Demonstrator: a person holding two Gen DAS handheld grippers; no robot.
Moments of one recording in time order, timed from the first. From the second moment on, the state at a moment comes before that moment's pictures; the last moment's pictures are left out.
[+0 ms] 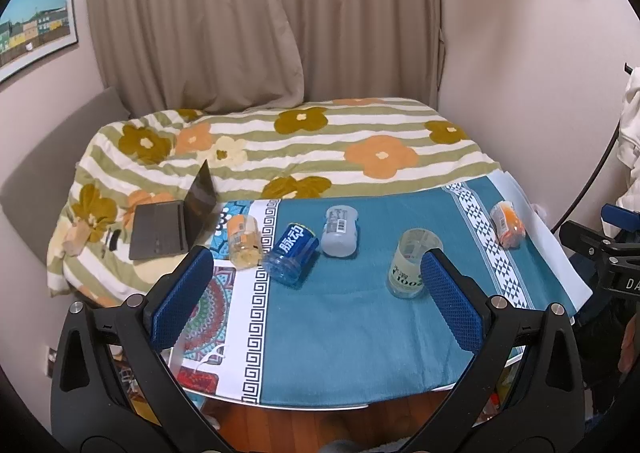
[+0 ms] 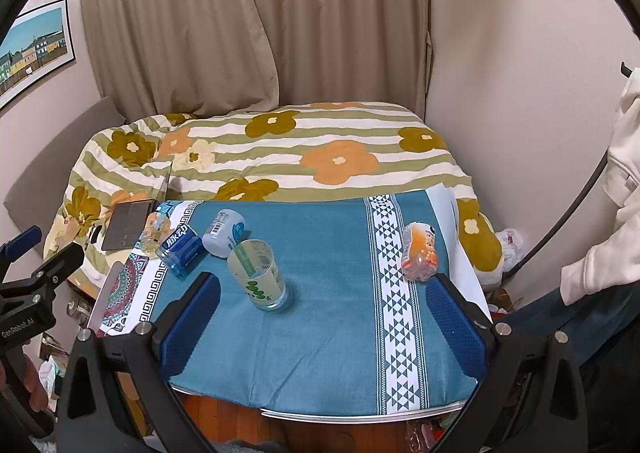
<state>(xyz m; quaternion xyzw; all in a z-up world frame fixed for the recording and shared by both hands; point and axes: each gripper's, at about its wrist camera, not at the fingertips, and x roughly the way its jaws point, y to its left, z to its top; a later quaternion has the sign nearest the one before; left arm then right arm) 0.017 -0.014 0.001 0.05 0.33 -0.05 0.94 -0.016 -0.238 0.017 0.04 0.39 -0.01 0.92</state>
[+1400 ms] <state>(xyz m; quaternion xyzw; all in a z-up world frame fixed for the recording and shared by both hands) 0.035 -0.004 0.002 0.03 0.32 -0.05 0.95 -0.003 -0.233 0.017 0.04 0.39 -0.02 0.92</state>
